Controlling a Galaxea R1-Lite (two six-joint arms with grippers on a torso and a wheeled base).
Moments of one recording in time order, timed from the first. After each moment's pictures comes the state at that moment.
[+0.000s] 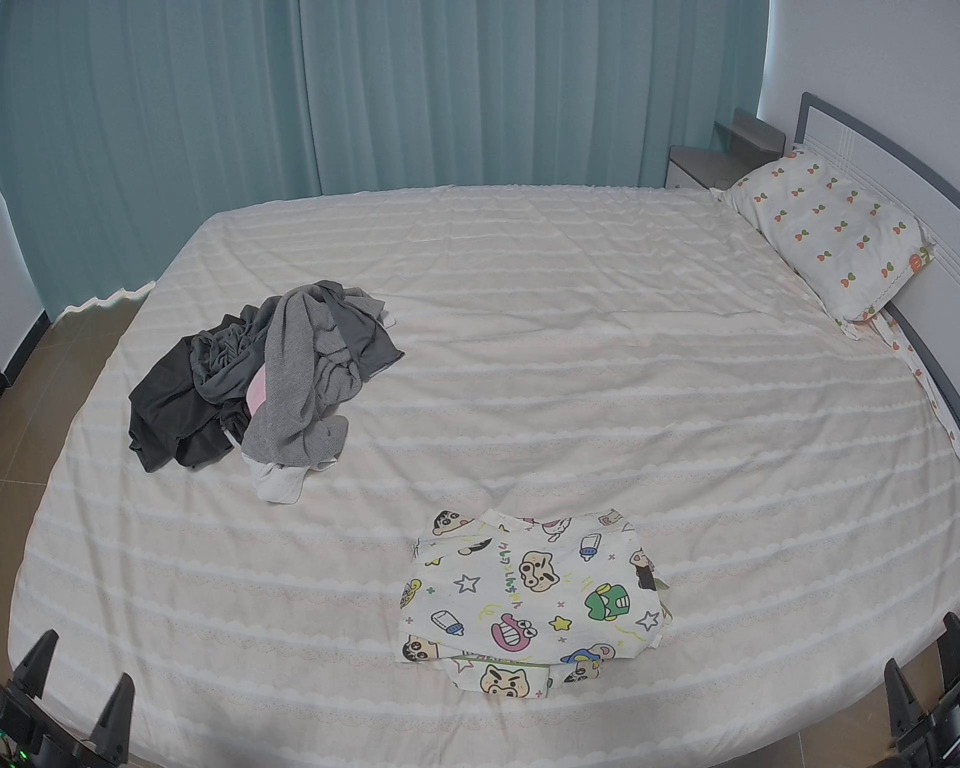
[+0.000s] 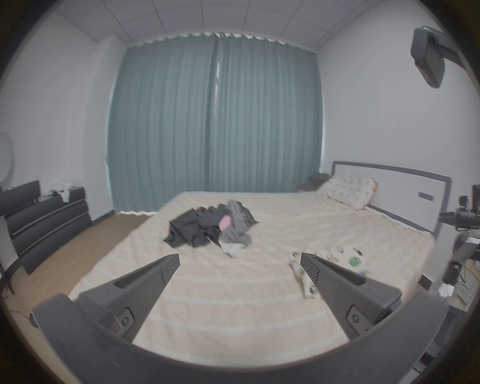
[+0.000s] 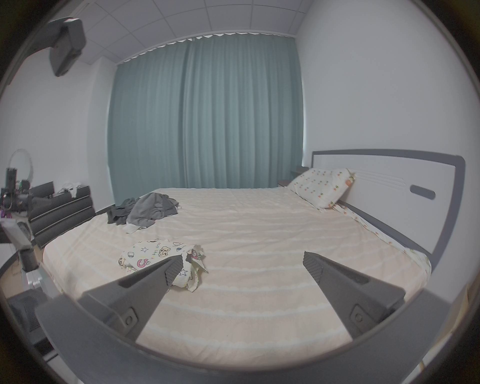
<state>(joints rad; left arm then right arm) 0.11 0.10 -0.02 -0.04 -0.19 -0.02 0.00 0.01 -0.02 0.03 0.05 -0.01</state>
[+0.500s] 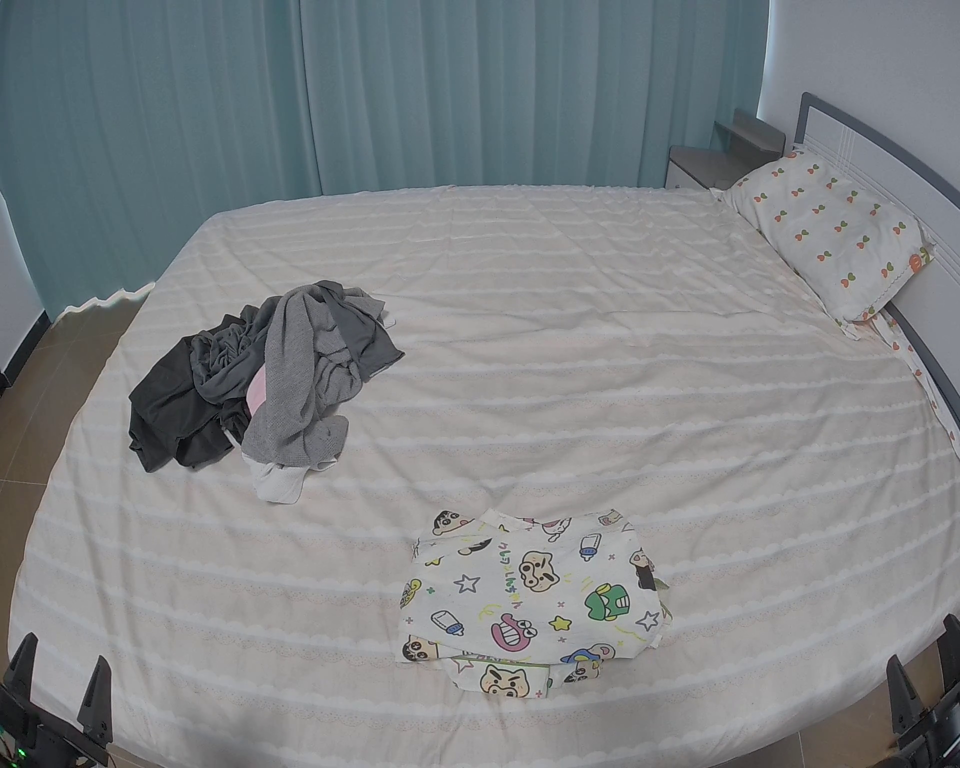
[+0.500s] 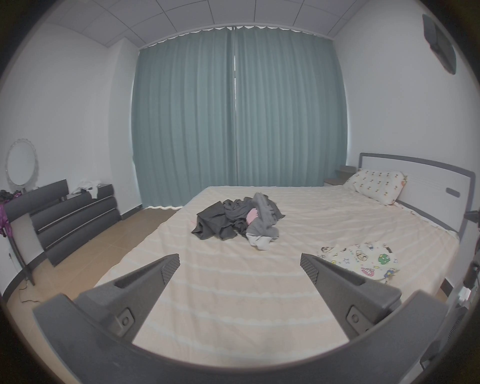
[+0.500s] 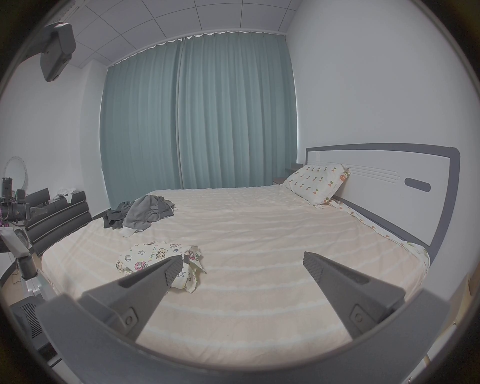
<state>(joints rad) 0.11 0.09 -0.02 -0.02 0.04 -0.01 0.00 0.01 -0.02 0.02 0.03 0.00</state>
